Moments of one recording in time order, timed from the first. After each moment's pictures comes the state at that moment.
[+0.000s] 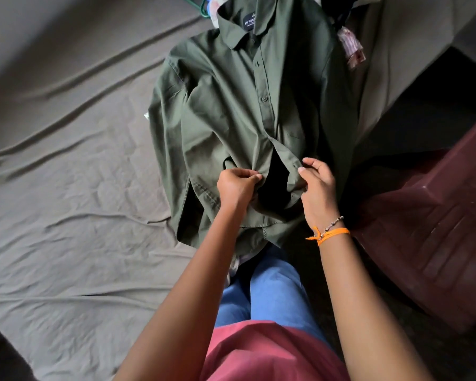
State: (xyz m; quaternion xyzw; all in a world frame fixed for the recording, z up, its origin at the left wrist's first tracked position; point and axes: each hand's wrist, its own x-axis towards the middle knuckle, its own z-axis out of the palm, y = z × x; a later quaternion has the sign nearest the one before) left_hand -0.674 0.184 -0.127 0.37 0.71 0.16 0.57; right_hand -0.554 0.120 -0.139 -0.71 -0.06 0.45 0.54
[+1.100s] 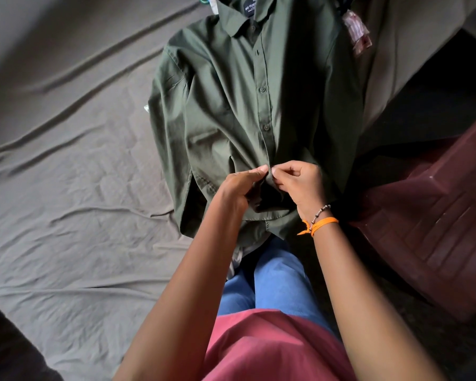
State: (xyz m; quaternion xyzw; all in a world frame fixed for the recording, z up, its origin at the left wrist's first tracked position) left_hand -0.679 0.186 -0.102 0.18 0.66 0.08 0.73; right_hand -0.580 0.129 -0.126 -0.76 -0.18 0.46 0.42
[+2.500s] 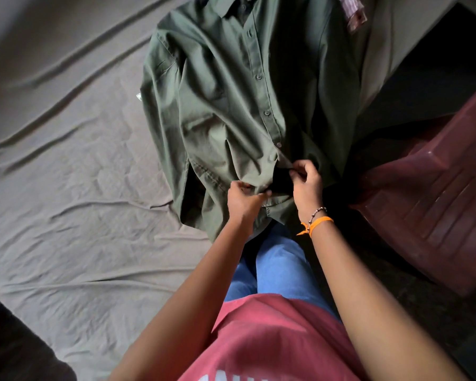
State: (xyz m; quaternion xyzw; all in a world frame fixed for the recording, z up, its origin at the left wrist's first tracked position) left_hand -0.698 0.117 -0.165 0.36 0.71 0.10 0.60; right_hand -0.580 0.084 -0.188 -0.81 -0.15 0.39 0.41
